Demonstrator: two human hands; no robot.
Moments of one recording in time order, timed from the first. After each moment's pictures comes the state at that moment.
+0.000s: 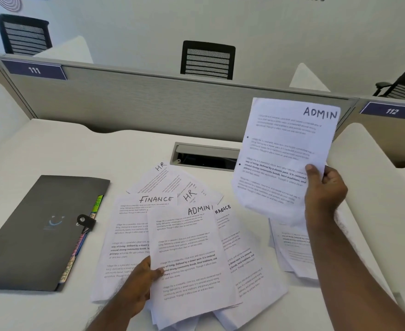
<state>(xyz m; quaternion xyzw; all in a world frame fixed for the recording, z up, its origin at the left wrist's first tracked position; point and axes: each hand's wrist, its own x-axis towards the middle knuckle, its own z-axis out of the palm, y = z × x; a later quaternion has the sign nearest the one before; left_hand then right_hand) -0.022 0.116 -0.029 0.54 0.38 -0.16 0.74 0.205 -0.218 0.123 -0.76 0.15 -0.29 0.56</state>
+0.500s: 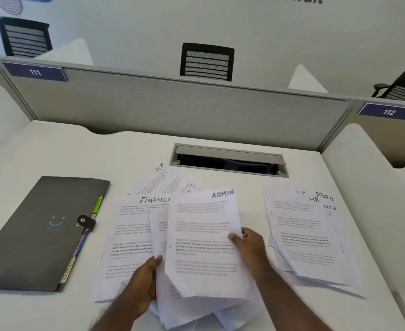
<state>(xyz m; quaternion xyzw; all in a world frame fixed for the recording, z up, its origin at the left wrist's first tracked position) -0.018 0.103 -0.013 0.43 0.40 -0.14 0.80 0.104 -0.140 -0.002 -0.83 0.11 0.12 0.54</state>
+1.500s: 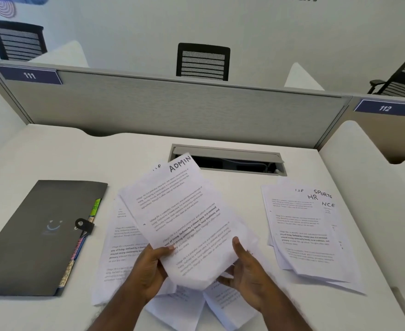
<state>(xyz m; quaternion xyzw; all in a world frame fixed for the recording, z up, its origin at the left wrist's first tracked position) 0.004 0.089 0.029 0.35 0.30 -0.04 0.89 0.048 -0.139 0.025 -0.50 0.20 0.34 0.77</state>
